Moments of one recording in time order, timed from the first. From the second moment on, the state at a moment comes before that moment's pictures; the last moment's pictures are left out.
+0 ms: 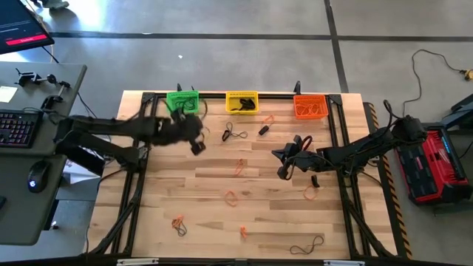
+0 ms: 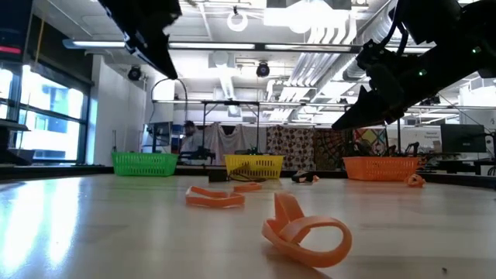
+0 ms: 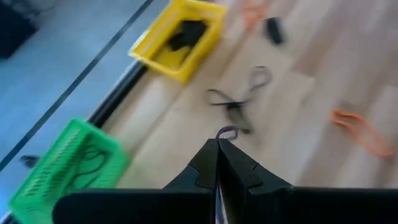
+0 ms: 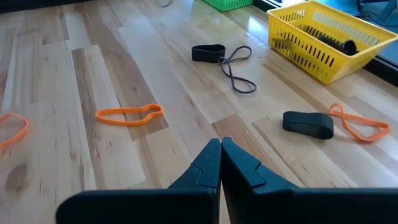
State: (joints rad) left arm 0.05 1.19 0.98 -0.70 -0.55 -0.26; right arm 0.18 1.25 0.37 0.32 0.57 0.33
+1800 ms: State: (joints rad) left arm 1.01 1.74 1.26 -0.82 -0.21 0.06; right arm 0.18 1.25 0.37 0.31 0.57 0.39
